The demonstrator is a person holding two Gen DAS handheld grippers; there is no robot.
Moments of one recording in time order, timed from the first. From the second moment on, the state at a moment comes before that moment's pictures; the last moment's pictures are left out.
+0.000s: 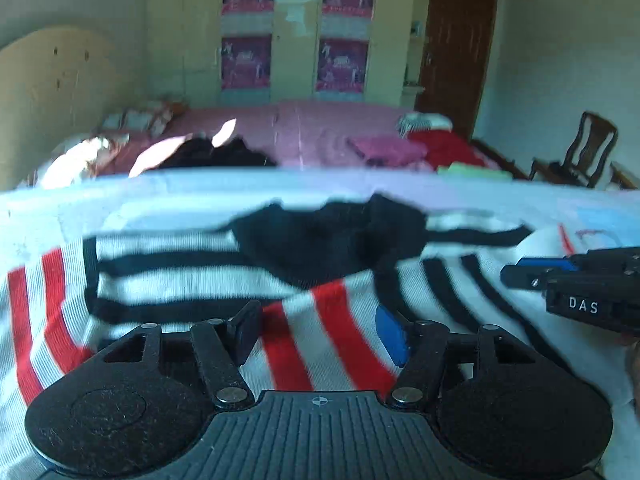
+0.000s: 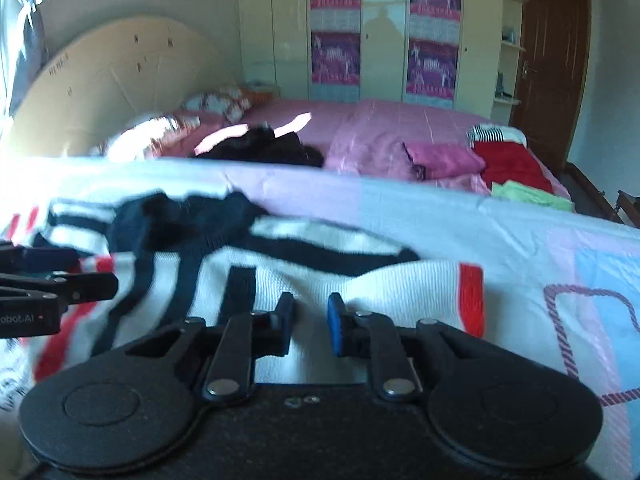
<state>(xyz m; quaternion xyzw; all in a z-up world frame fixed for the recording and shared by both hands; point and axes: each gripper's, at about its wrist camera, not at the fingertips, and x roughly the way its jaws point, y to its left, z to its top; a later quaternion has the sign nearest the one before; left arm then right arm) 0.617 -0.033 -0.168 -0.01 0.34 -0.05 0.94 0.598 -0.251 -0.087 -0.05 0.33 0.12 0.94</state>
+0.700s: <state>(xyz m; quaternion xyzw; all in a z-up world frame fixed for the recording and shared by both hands) 0.508 0.043 -0.137 -0.09 0.29 0.00 0.95 0.477 -0.266 -0.053 -0.07 0.28 0.09 0.95</state>
